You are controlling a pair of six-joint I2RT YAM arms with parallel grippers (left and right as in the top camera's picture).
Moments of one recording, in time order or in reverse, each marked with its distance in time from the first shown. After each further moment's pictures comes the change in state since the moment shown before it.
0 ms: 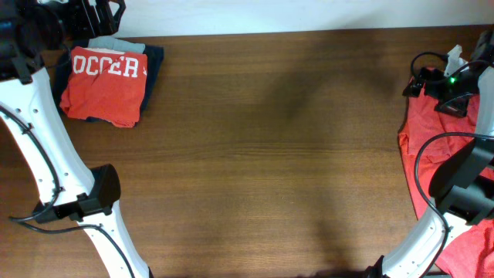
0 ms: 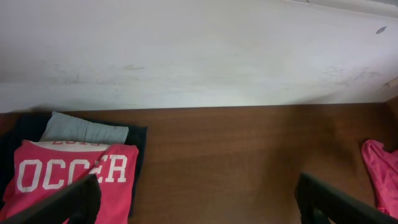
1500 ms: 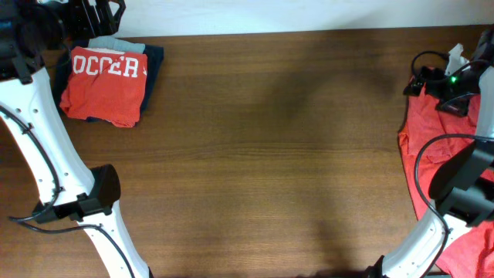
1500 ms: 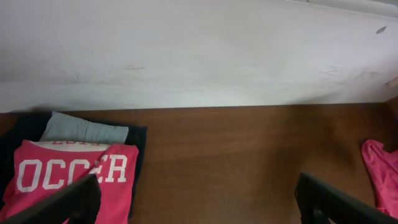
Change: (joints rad) left arm 0.000 0.000 0.000 0.000 0.000 0.000; right arm 0.006 -0.034 0.000 0.000 0.000 0.000
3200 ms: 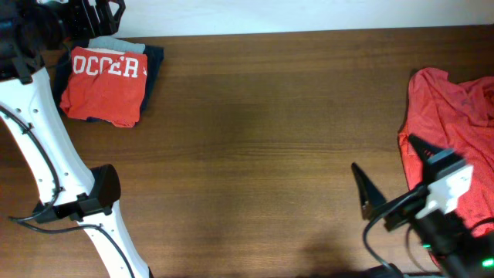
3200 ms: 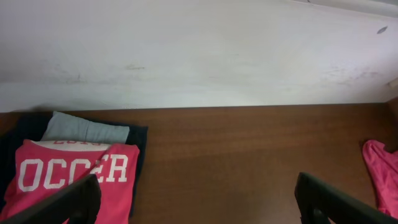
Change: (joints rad) left arm 0.000 0.000 0.000 0.000 -0.004 0.000; right arm 0.690 -1.641 -1.003 0.634 0.126 -0.037
